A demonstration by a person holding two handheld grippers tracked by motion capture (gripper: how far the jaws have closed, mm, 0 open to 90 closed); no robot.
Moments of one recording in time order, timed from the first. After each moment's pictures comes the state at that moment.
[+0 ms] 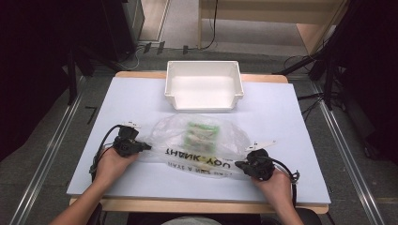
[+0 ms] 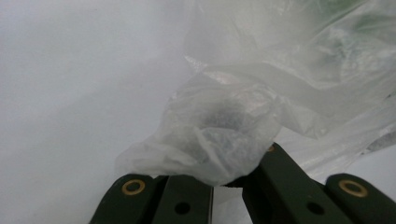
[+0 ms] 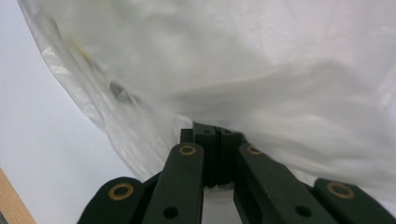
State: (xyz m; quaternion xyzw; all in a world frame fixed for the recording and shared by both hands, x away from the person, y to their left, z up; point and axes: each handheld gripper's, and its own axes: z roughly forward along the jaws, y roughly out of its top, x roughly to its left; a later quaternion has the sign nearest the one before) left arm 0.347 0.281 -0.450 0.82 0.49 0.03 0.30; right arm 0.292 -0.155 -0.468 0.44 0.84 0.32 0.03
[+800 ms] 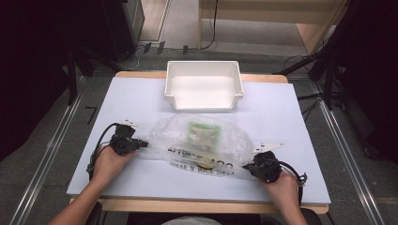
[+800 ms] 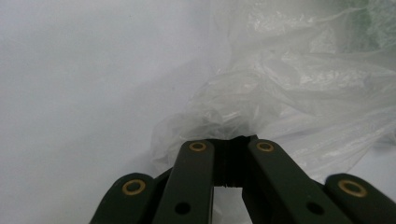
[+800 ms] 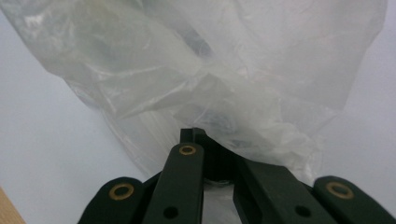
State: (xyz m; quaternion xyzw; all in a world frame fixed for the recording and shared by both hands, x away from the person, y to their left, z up) left arm 0.351 0.289 -0.450 0.82 0.49 0.06 0.30; right arm 0.287 -0.172 -0.468 0.44 0.84 0.32 0.06
